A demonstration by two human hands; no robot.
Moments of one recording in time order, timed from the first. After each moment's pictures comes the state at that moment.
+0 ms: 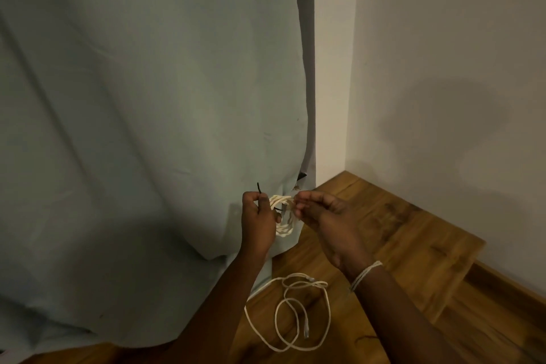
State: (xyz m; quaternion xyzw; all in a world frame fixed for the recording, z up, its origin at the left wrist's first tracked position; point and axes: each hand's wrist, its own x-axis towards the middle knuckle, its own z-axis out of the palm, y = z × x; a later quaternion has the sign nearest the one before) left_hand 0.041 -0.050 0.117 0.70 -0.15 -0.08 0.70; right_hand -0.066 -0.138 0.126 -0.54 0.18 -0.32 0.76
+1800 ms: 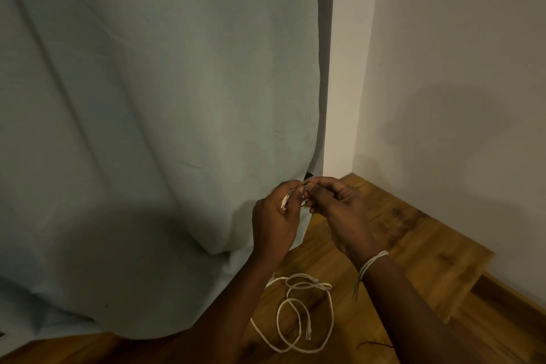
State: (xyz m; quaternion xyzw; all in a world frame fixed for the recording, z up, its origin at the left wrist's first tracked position) left_hand 0.031 -0.047 0.124 0.72 -0.37 0.18 0.56; right_hand -0.047 -0.151 0.136 -0.63 0.13 -0.38 0.67
